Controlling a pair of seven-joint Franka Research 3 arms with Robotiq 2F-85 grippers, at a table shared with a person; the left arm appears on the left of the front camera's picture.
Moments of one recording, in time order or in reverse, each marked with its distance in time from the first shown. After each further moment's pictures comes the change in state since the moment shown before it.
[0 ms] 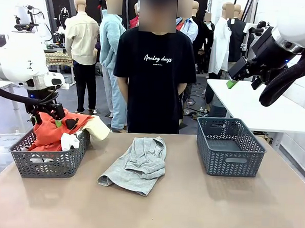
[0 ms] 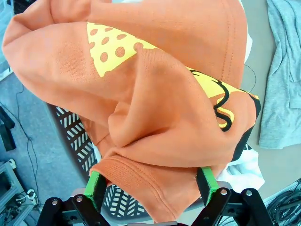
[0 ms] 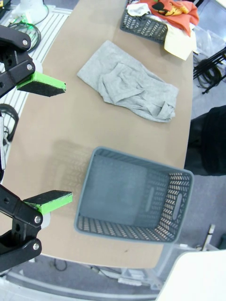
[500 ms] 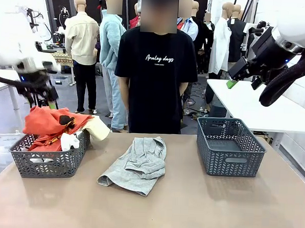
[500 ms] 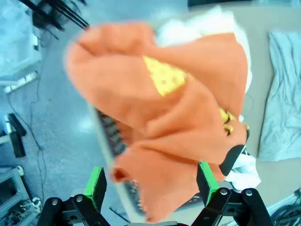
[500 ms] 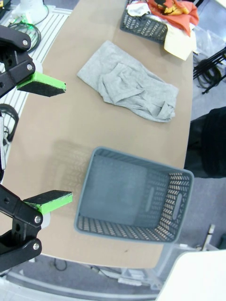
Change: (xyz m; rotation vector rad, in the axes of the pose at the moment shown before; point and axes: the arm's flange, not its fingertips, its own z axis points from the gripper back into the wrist) left arm 0.011 0.036 0.074 0.054 -0.137 0.041; right arm 0.000 0.000 0.000 0.000 0.000 0.000
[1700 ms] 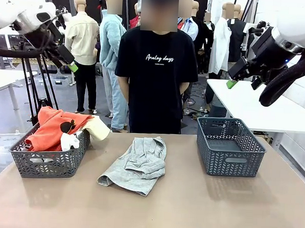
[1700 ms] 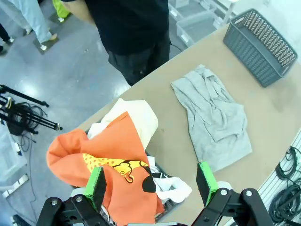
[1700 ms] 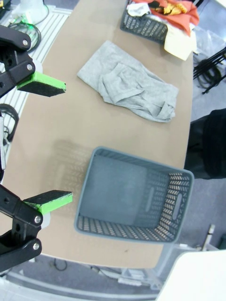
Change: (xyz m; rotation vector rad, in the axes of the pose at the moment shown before) left arm 0.005 -0.072 0.130 -0.241 -0.369 -0.342; right arm 0.000 0.000 0.000 0.000 0.000 0.001
